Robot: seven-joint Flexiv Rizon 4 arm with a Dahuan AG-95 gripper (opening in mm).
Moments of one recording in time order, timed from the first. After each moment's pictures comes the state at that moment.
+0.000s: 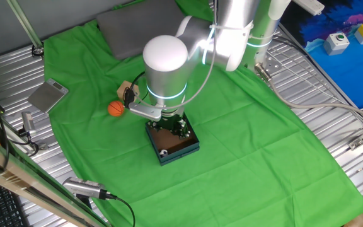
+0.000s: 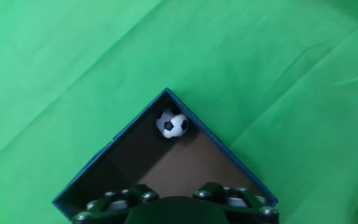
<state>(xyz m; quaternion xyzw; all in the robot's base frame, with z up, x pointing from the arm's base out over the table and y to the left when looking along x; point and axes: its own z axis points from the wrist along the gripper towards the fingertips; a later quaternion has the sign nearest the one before) 0.468 0.185 0.071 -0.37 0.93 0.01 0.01</state>
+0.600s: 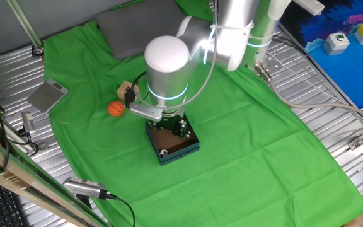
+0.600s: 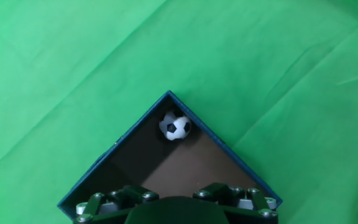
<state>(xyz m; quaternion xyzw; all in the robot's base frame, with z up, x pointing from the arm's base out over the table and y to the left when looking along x) 0.463 0.184 0.078 -0.36 0.93 0.01 0.00</state>
